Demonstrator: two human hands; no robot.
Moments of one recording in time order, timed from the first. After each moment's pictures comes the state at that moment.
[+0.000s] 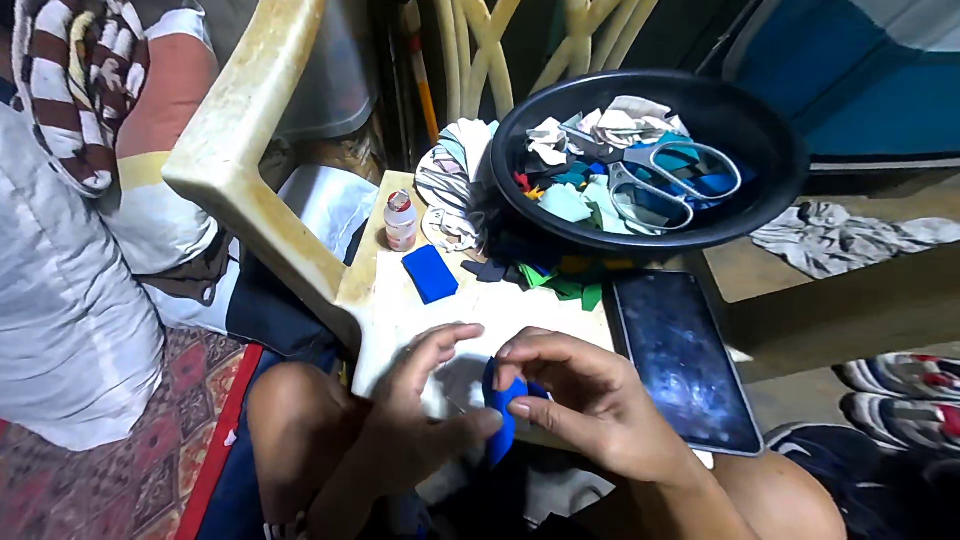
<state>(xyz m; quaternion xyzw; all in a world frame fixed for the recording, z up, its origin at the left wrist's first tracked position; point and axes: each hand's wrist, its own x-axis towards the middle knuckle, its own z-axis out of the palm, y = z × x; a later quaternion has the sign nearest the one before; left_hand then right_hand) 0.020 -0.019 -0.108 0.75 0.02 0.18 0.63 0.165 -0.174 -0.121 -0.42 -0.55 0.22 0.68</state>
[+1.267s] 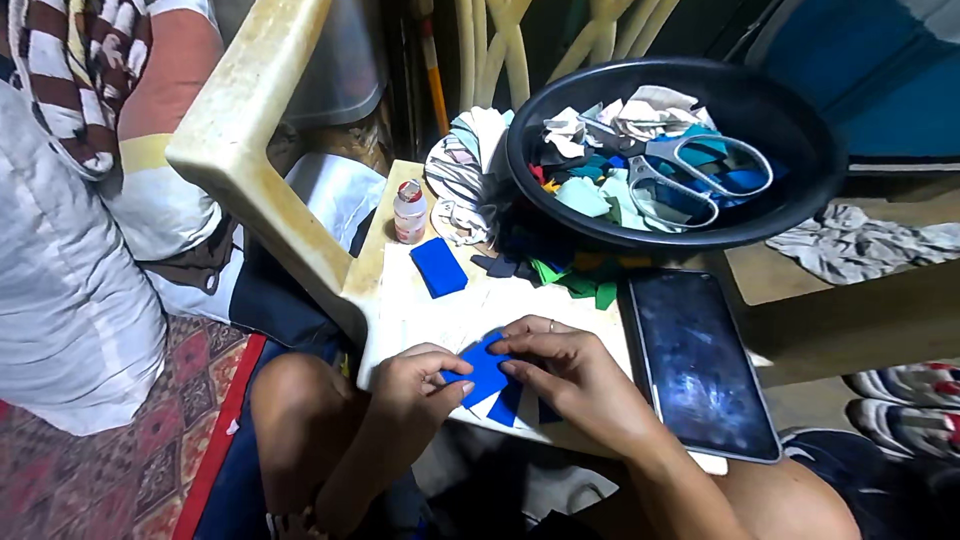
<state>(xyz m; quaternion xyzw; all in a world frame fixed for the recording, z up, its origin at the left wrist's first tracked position) 0.015 -0.019 -0.114 0.80 0.19 0.12 0.56 0.164 -0.171 -0.132 -0.69 -0.45 0.19 0.54</state>
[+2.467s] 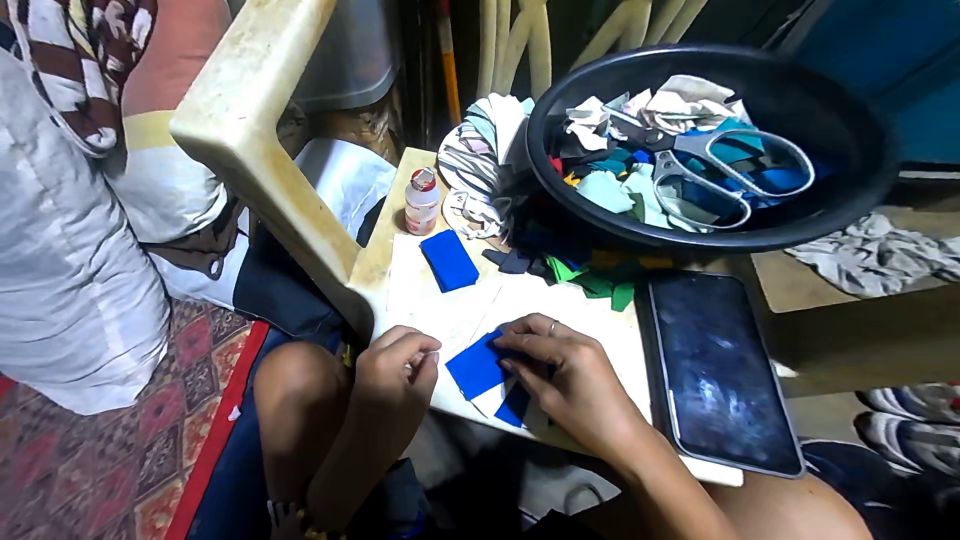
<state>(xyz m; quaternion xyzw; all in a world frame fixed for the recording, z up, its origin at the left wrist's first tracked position) 0.010 -0.007 -0.127 0.88 0.21 0.25 0.34 0.158 -0.160 -0.143 -0.73 -0.51 0.06 0.45</state>
